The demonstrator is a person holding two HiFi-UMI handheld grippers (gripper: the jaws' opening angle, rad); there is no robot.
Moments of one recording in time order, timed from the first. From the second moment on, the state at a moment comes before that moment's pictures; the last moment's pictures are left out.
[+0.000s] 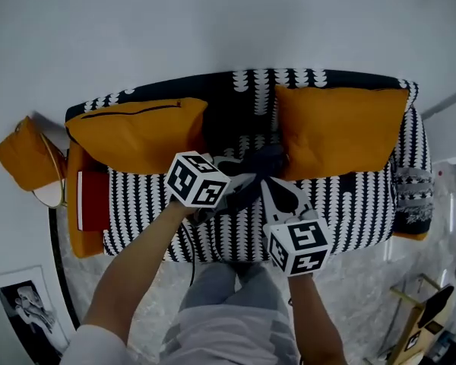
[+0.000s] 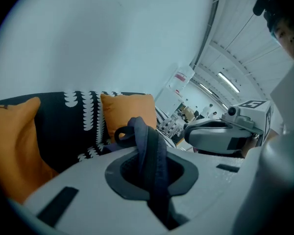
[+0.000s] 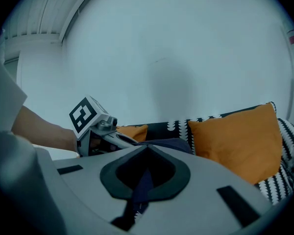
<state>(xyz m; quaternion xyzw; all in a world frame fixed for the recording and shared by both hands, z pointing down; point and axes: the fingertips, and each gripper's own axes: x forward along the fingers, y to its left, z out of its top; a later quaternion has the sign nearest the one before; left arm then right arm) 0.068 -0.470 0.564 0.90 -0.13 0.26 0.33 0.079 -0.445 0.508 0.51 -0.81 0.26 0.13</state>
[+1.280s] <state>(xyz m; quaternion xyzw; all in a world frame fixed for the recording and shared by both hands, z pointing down) 0.083 -0.562 0.600 0.91 -0.09 0.35 0.22 0.078 -0.502 0.560 0.53 -0.79 0.29 0.13</state>
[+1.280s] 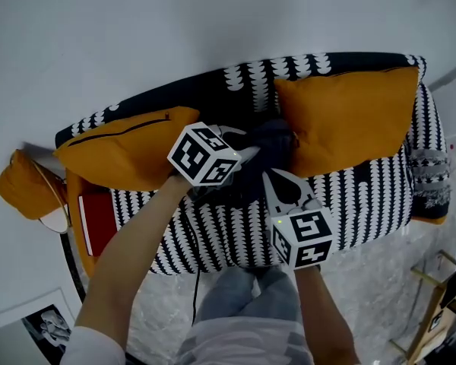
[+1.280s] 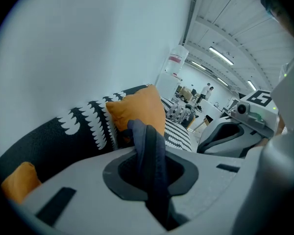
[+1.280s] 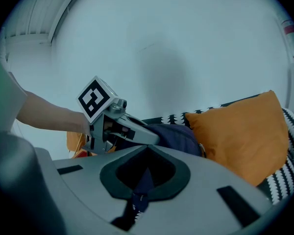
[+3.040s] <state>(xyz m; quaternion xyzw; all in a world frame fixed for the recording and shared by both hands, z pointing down) 0.043 -0.678 0.634 0.83 -0.35 0.39 0.17 0.069 -0.564 0.586 0.50 -0.80 0.31 0.13</state>
